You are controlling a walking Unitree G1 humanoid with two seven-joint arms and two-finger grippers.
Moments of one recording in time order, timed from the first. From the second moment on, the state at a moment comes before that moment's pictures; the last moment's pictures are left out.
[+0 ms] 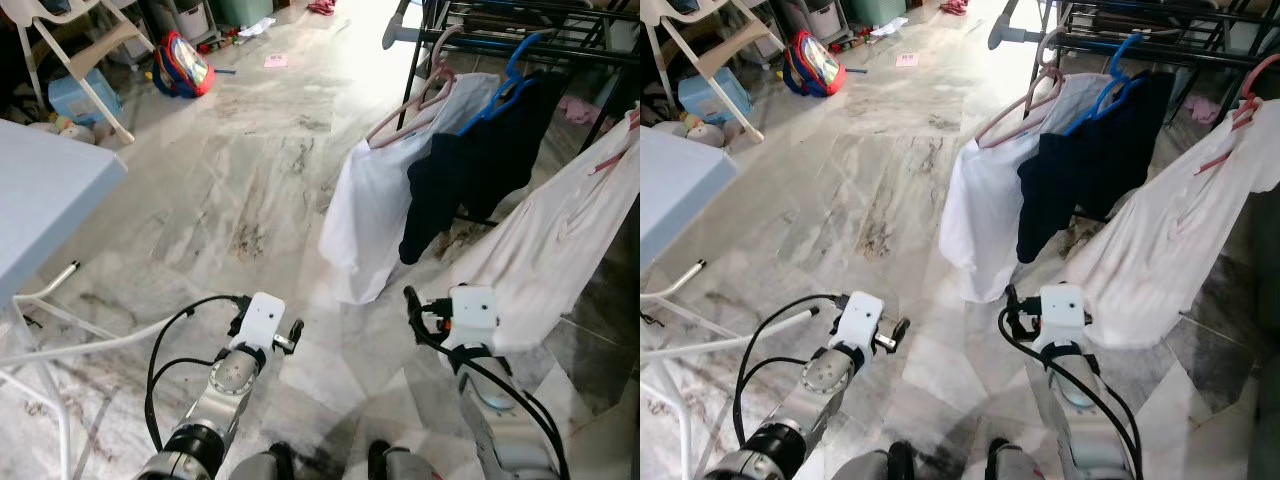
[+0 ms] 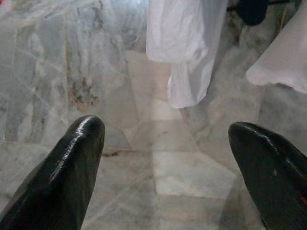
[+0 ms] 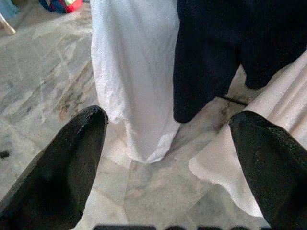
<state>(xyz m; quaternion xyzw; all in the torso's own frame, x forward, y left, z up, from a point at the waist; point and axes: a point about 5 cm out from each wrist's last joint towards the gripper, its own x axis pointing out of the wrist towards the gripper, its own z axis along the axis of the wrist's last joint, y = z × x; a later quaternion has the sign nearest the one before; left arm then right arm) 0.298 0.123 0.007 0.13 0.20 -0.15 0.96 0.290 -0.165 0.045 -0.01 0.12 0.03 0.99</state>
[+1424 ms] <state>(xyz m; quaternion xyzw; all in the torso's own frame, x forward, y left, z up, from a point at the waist) 0.231 0.182 -0.058 0.14 0.41 -0.06 0.90 0.223 -0.172 -0.062 0.06 0.37 -0.01 0.93</state>
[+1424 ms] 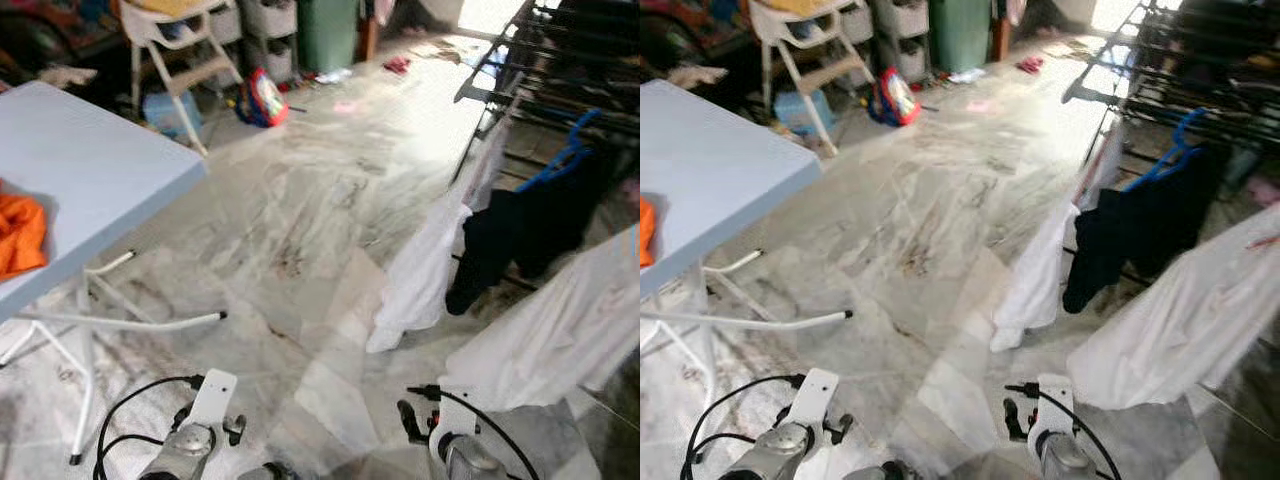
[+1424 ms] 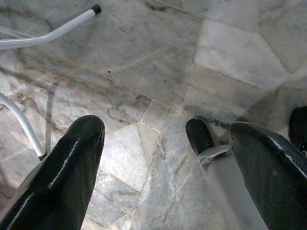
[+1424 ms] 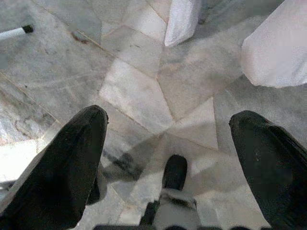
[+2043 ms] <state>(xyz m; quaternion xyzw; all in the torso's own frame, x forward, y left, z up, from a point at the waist) 0.231 0.188 -0.058 0.16 0.42 -0.07 0.89 0.213 -0.173 -0.067 0.06 0.38 -0.01 0.92</state>
